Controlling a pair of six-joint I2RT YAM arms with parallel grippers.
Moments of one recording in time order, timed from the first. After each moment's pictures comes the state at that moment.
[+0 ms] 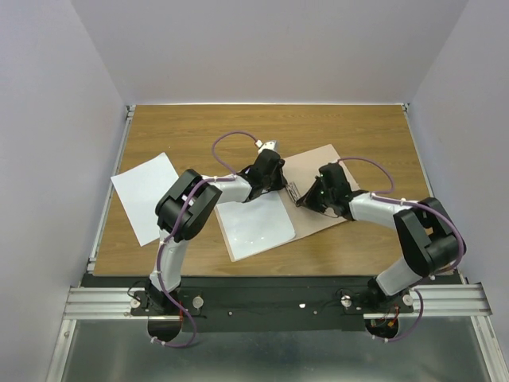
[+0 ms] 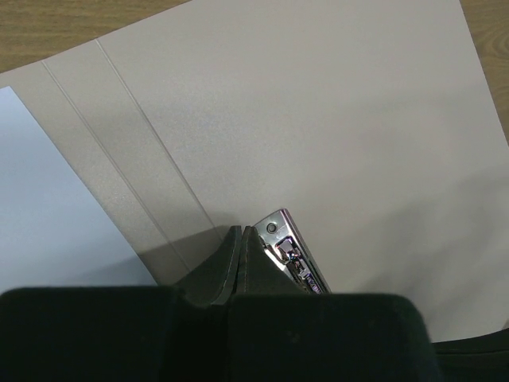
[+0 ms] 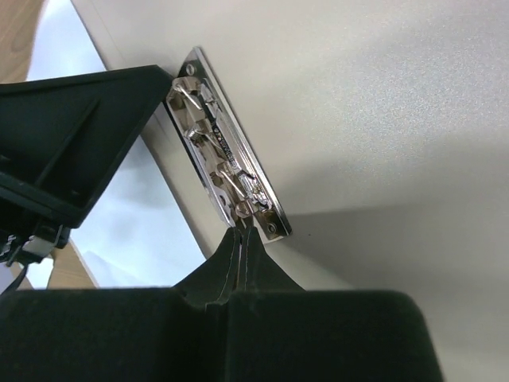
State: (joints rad) left arm -0.69 2.09 1.24 0.21 -0.02 -0.71; right arm 0.44 1.57 0.70 0.06 -0.07 0.90
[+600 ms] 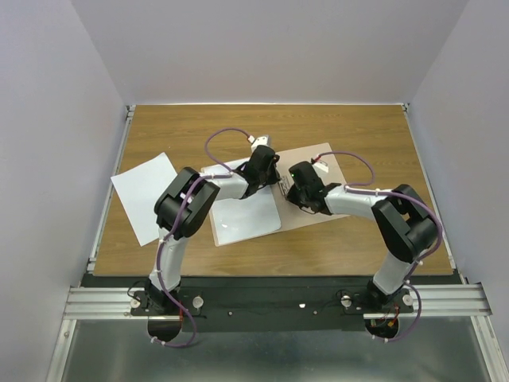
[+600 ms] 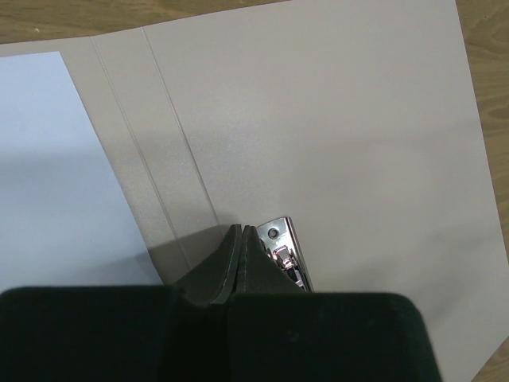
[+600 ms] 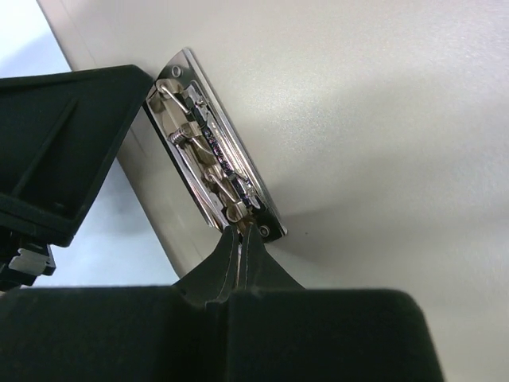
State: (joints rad) left arm -0.66 2.10 1.25 0.22 -0.08 -0.69; right arm 0.61 1.76 0.88 0.00 0.25 0.95
